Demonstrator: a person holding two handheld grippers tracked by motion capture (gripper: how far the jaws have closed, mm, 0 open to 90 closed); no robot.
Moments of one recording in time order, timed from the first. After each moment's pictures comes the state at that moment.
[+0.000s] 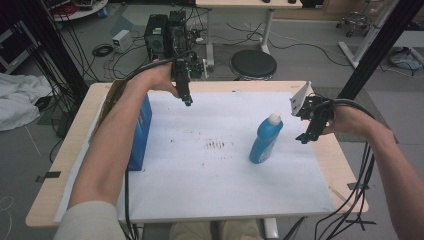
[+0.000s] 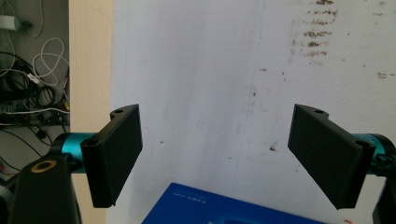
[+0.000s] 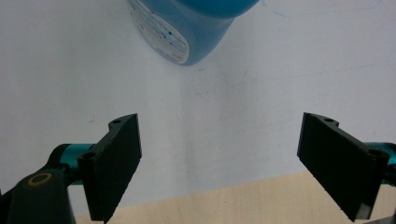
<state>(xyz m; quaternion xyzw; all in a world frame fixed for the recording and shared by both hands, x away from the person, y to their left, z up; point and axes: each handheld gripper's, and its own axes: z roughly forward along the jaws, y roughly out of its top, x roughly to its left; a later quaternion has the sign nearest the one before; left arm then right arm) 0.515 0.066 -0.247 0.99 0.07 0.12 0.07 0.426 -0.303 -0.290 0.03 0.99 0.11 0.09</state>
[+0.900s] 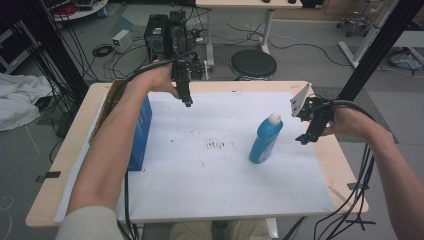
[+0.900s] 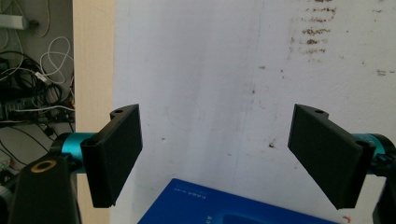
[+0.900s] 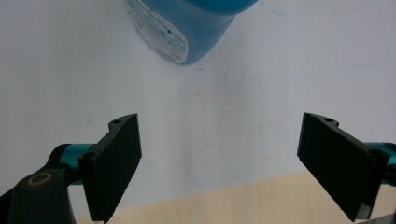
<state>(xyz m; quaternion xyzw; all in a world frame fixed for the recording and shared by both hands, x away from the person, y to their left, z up) 0.506 0.062 -0.244 0.99 0.07 0.13 0.06 0.423 -0.304 -0.293 0.04 0.99 0.11 0.10</state>
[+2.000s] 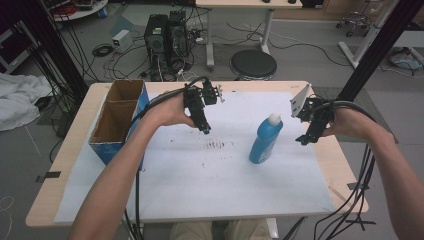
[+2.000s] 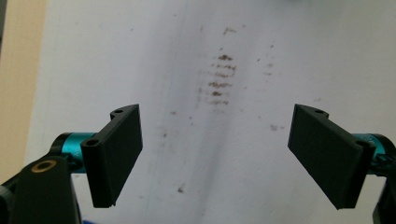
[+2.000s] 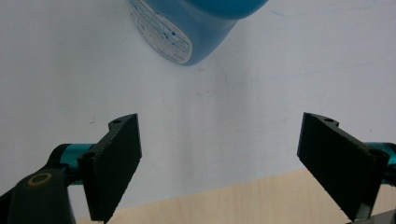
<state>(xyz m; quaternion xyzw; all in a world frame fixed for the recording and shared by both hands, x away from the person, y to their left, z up) 0.427 0.026 -0.268 0.98 0.11 0.10 0.14 0.420 -0.302 -0.291 0.04 0.99 0.11 0.10</state>
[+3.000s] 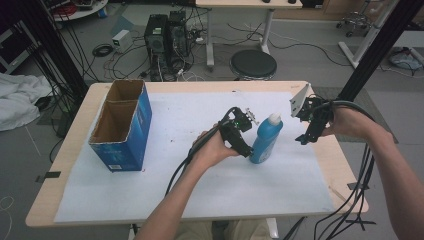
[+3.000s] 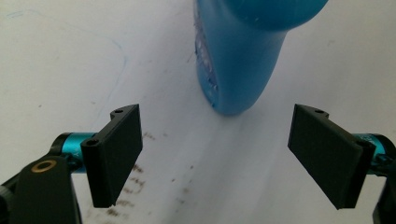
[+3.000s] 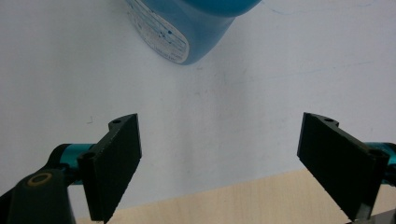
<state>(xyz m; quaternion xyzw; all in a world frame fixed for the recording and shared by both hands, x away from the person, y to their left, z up) 0.378 -0.061 -0.337 0.93 0.21 0.09 0.29 0.422 -0.302 -0.292 0.04 0.99 0.10 0.10</state>
